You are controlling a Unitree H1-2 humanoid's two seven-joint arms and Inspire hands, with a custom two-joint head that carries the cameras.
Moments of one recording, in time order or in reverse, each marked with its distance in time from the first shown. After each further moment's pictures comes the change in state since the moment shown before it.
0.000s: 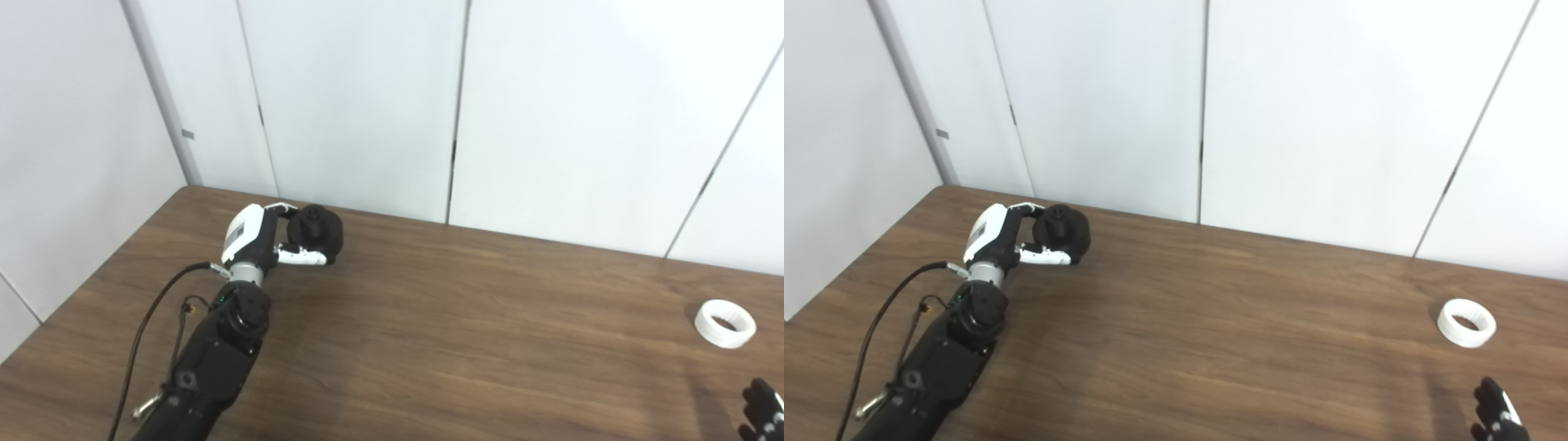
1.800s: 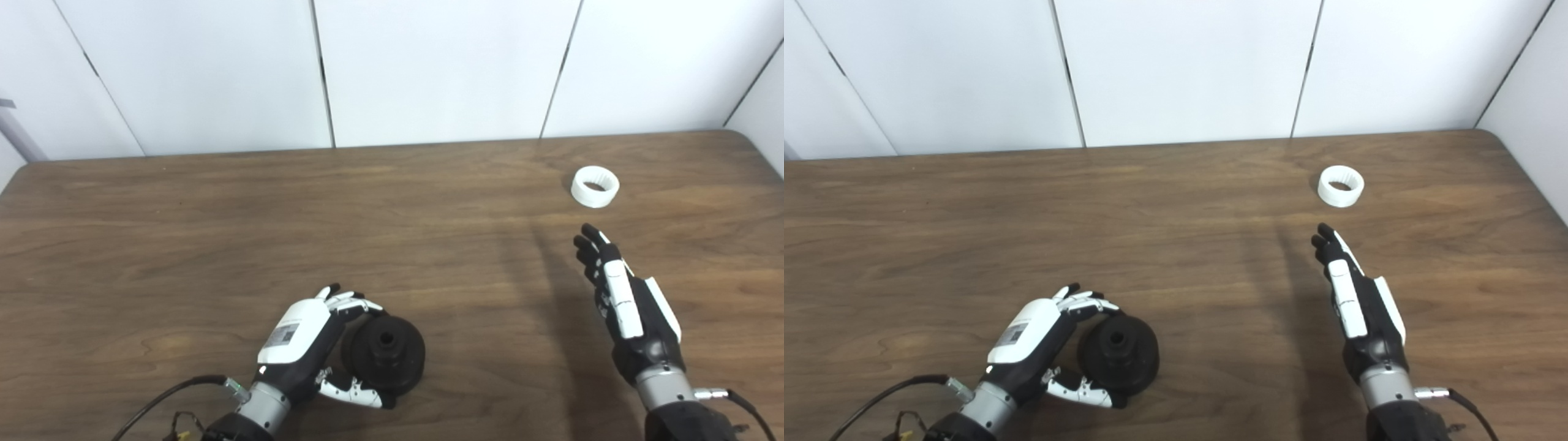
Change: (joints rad) left arm 0.479 -0.153 -0.334 -0.541 0.269 -0.202 -0.357; right arm -0.013 0.015 0.140 -0.093 -0.074 0.135 -0.131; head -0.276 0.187
